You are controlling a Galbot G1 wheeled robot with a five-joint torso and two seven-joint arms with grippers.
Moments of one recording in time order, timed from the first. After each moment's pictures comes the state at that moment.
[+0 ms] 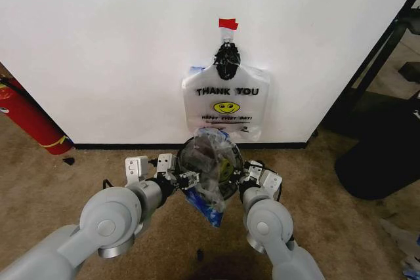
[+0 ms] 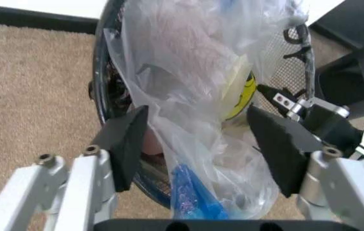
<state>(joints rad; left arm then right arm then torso) 0.91 -0.70 -0.01 -2.38 -1.63 0.50 -0.89 -1.18 1.45 0.13 2.06 0.87 -0.52 0.78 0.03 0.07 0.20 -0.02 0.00</state>
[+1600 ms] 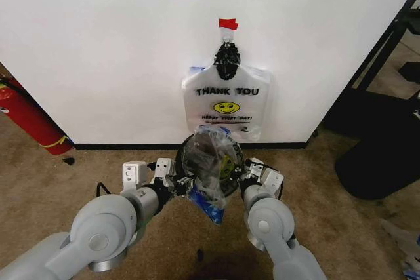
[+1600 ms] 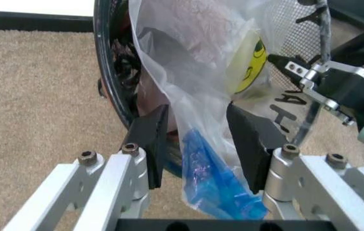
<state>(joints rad) 0.94 -0.69 0.01 -2.41 -1.57 0.54 -0.89 -1.19 1.45 0.13 2.06 0.81 -0.49 0.73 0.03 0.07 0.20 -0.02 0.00</state>
